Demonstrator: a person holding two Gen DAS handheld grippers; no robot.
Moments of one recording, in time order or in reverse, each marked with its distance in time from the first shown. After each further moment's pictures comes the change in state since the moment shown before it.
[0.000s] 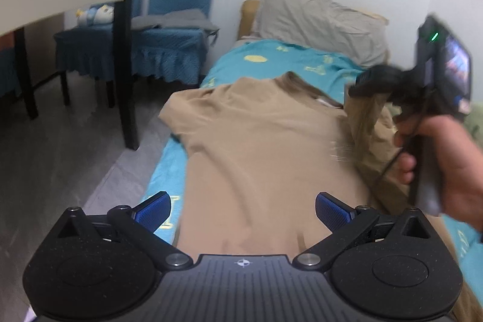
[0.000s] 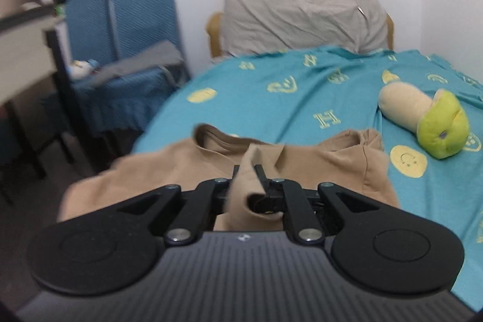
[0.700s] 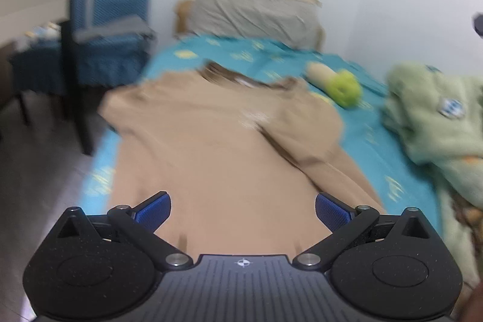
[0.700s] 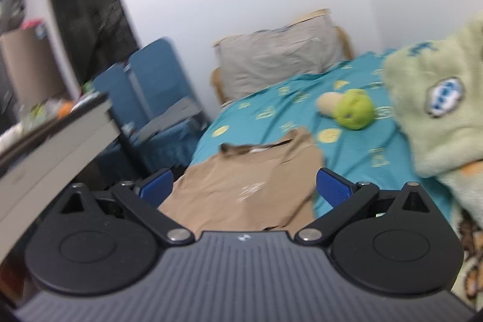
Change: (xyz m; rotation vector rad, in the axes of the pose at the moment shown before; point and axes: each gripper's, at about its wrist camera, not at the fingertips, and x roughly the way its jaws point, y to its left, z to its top) left arm -0.051 -0.067 -0.042 0.092 0.092 -0.250; right arm -0.308 -0.089 -0.040 0.312 -0.158 0.044
